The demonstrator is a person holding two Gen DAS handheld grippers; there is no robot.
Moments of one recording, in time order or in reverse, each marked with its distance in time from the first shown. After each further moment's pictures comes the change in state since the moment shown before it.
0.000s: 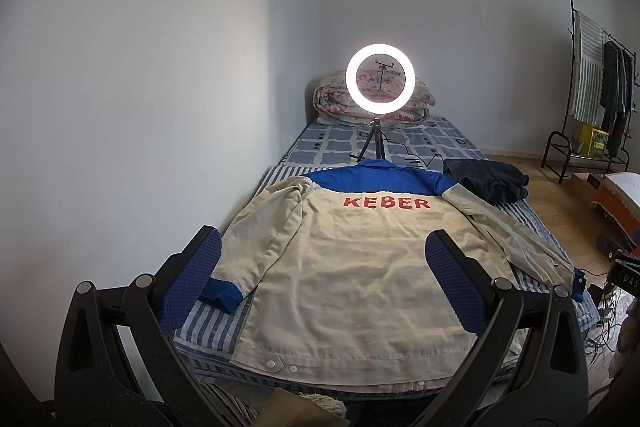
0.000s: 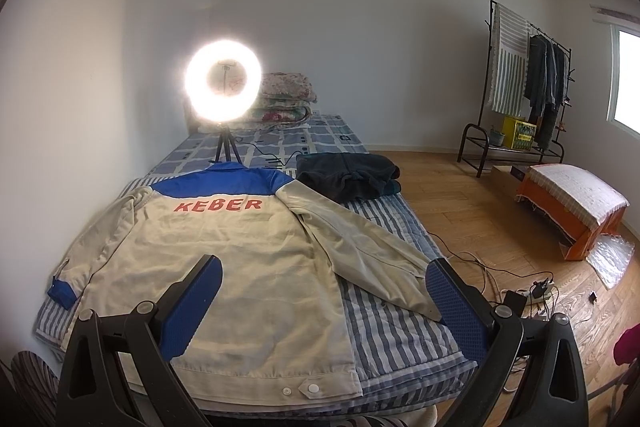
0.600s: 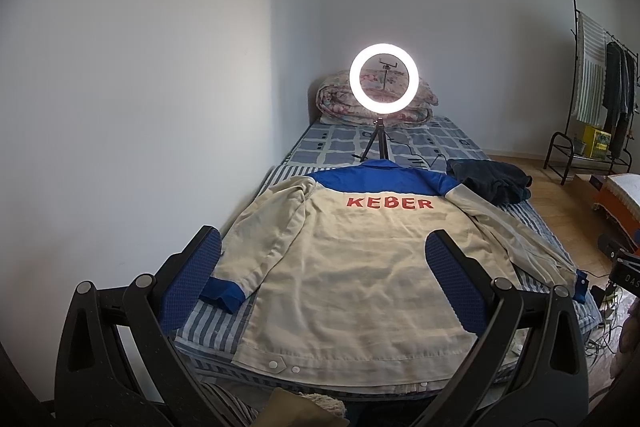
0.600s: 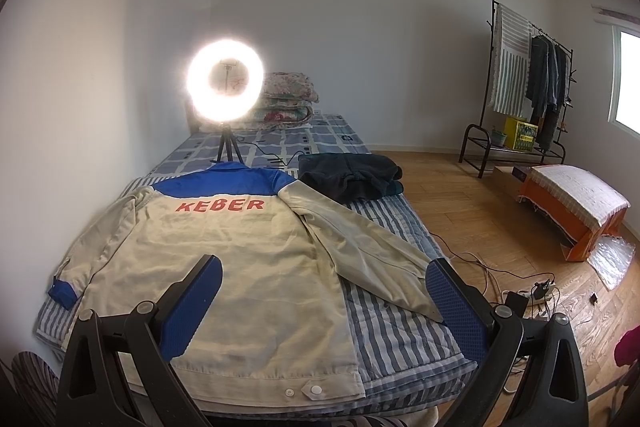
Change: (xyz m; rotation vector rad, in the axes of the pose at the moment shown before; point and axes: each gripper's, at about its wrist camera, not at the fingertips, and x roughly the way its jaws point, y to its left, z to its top) left arm 0.000 0.003 -0.002 0.002 -0.004 0.003; right arm 0.001 0.003 0.001 -0.001 0.000 0.005
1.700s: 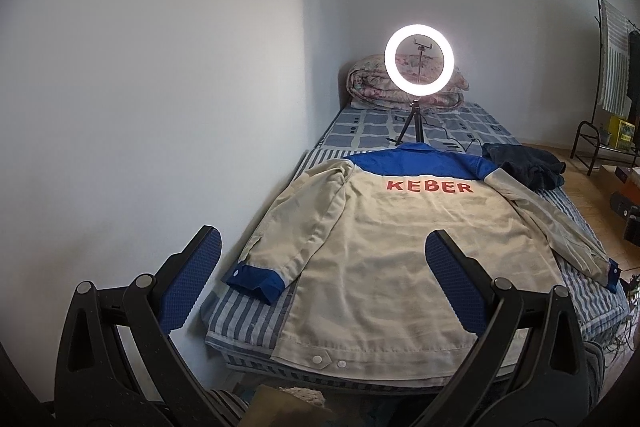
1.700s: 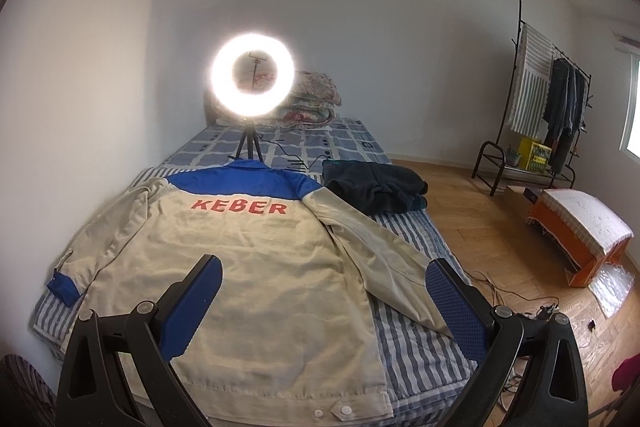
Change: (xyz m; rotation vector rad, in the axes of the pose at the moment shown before) left arm 0.030 0.041 -0.031 -0.001 0.045 0.110; right arm 0.027 0.067 0.017 -0.094 -0.009 0.030
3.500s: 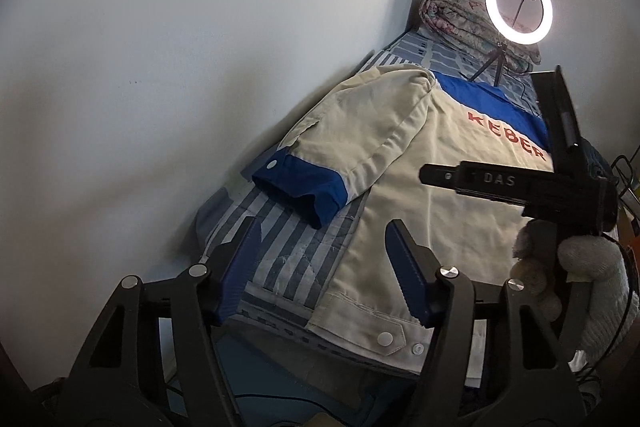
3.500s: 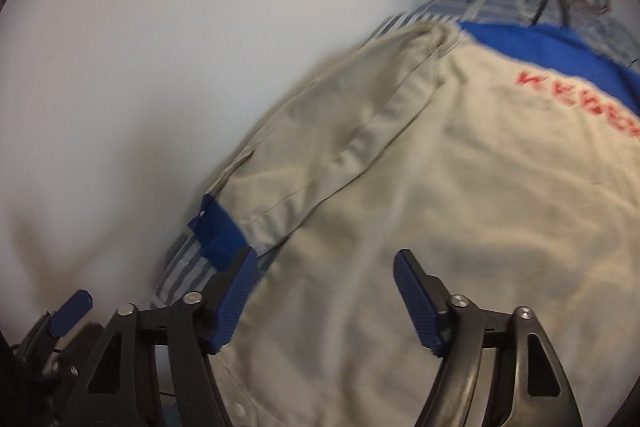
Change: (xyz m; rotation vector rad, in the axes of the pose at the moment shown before) left arm 0.153 0.103 -0.115 -0.272 0.306 0.065; right arm 0.229 0.337 -0.071 -0.157 0.556 0.901
